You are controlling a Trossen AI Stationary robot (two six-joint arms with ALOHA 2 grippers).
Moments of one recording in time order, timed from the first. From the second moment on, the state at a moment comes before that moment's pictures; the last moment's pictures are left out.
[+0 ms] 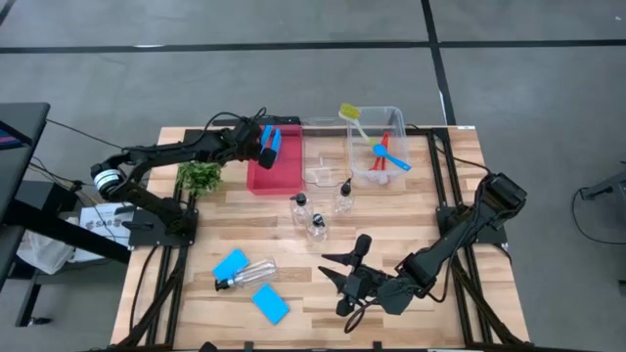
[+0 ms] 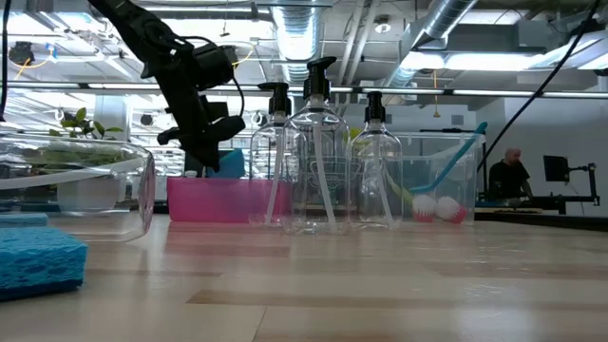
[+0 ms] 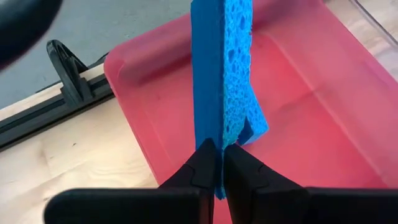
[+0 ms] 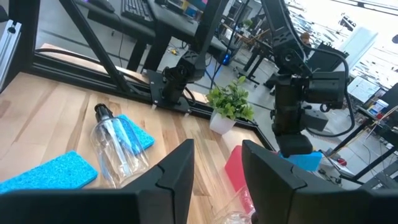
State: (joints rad) left arm 0.61 1.44 0.85 -0.33 -0.28 -0.30; right arm 0.71 1.57 1.10 0.31 1.07 -0.23
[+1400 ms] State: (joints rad) left arm 0.67 1.53 0.85 -0.34 -0.15 -0.35; right arm 0.71 1.57 1.10 0.31 1.07 -0.23
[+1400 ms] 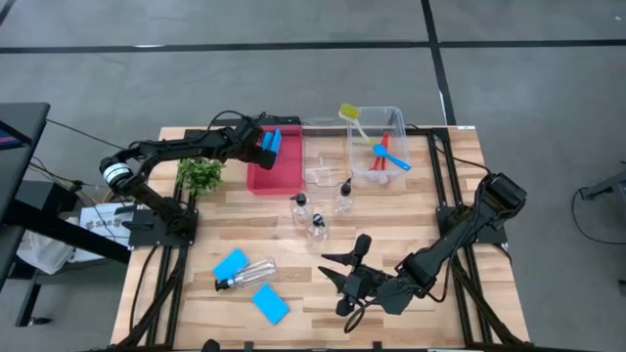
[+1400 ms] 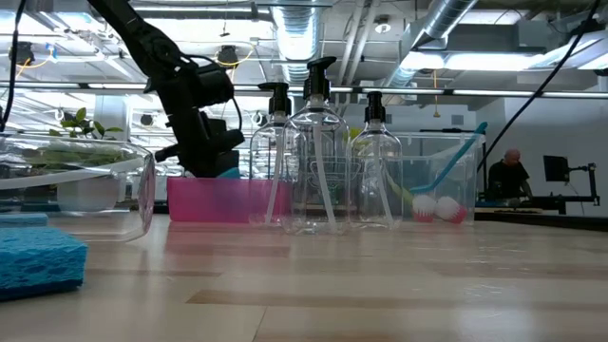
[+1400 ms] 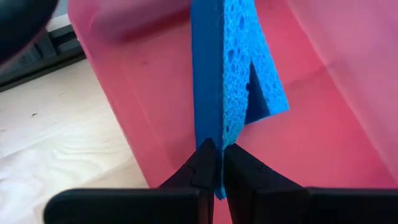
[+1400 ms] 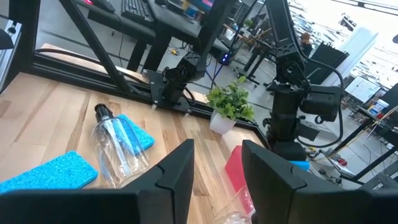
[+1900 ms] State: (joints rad) left arm 0.67 1.53 0.85 -0.33 -0.15 -0.35; right arm 0.71 1.57 1.10 0.31 1.07 -0.23
